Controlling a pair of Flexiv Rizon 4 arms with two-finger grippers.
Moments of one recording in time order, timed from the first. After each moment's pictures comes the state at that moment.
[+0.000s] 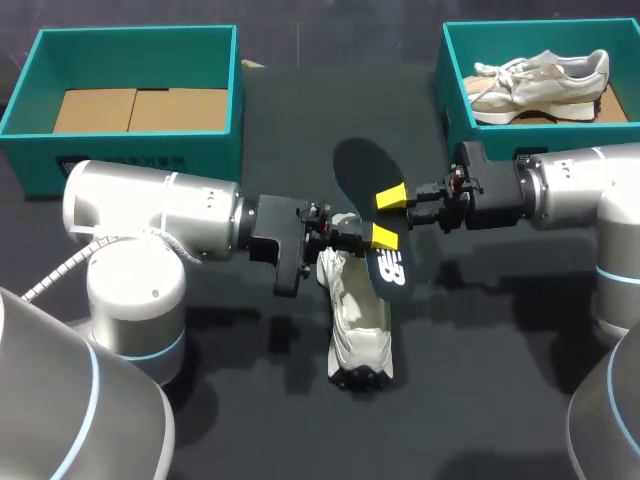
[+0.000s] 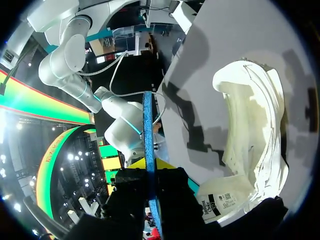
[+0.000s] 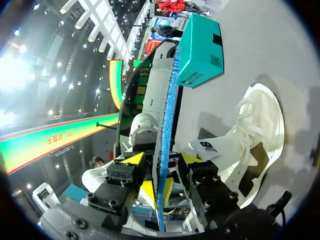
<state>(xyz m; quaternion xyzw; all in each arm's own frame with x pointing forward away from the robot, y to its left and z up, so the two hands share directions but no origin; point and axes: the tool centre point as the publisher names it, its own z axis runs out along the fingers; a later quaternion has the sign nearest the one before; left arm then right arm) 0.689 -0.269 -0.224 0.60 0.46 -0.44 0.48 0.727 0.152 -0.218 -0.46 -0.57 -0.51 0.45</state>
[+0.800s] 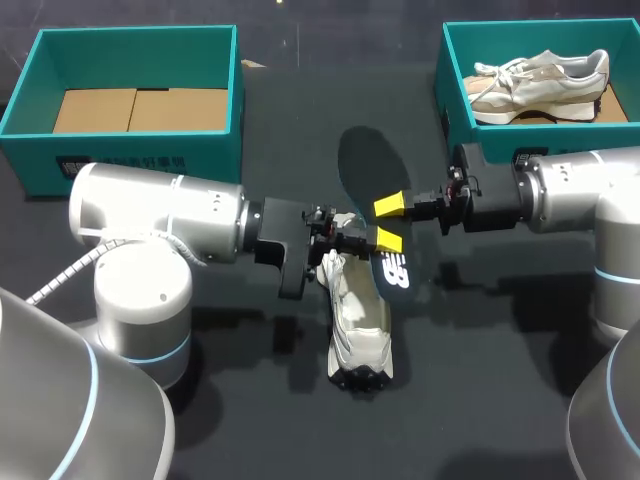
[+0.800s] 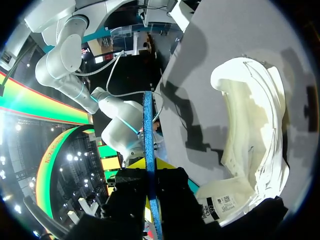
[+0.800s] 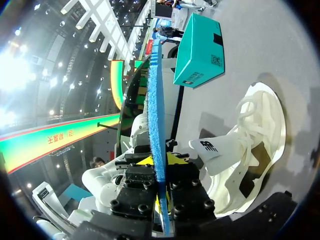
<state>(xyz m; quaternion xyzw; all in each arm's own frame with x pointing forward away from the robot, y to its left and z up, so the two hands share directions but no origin) 0.689 -0.274 -0.230 0.60 0.46 -0.43 0.48 0.725 0.154 -0.219 -0.46 -0.56 -0.52 0.45</state>
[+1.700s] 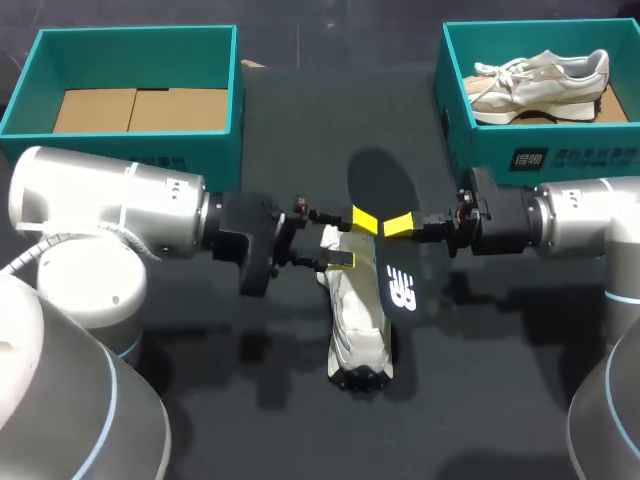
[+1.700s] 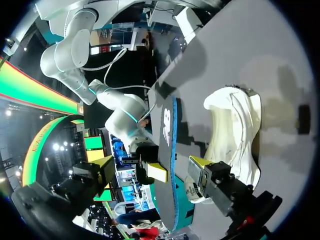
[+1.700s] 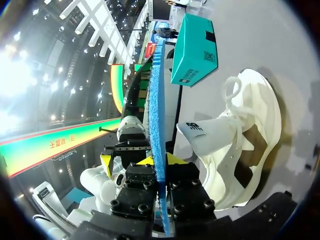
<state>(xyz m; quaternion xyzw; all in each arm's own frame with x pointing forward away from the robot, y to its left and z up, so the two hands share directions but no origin) 0.681 -0.221 -0.207 0.59 0.53 -0.41 0.44 0.704 0.143 -0.239 -0.47 -0.55 -0.52 0.46</state>
